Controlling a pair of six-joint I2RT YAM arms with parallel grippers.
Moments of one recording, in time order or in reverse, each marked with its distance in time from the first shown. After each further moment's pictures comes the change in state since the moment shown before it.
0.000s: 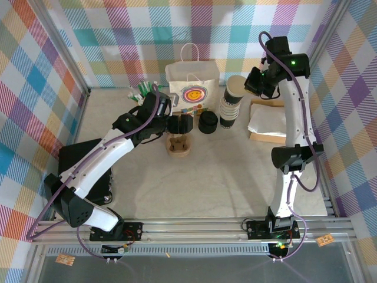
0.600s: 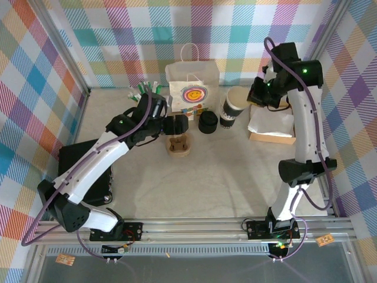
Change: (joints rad) left arm 0.000 -0.060 -0.005 -0.075 -0.039 -0.084; right arm 0.037 -0.227 -0.204 -0.092 -0.052 -0.092
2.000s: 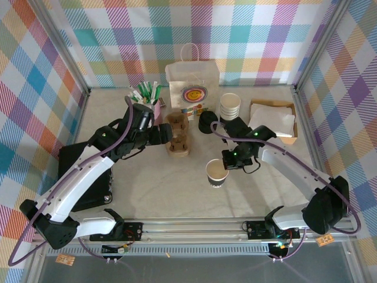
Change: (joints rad) left arm 0.000 -0.169 -0.101 -0.142 -0.138 -0.085; right arm 0.419 -0.464 -1.273 0.557 0.099 -0.109
